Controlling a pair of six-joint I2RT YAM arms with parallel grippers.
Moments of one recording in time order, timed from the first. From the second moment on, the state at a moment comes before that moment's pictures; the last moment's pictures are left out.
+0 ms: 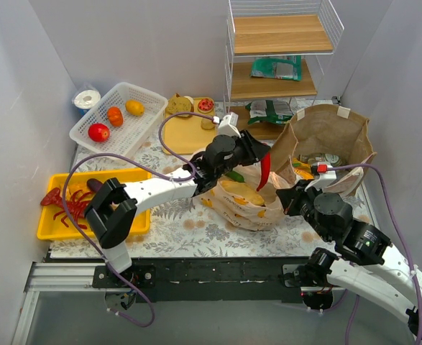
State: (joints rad) left arm -0.92 1.74 1.25 0.37 -0.13 -0.93; right arm 0.94 0.45 0.71 -0.59 0.47 0.57
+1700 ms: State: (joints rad) left arm 0.25 1.28 0.81 -0.41 -0.22 -0.58; right arm 0.94 0.47 0.73 -0.62 0.50 0.56
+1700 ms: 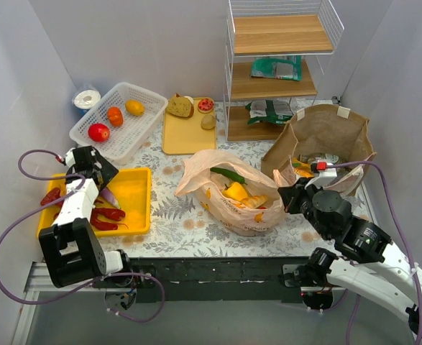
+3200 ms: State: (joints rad) left arm -0.90 1.34 1.04 -0.08 0.03 -0.64; right arm 0.94 0.59 0.81 -0.62 0.50 0.54
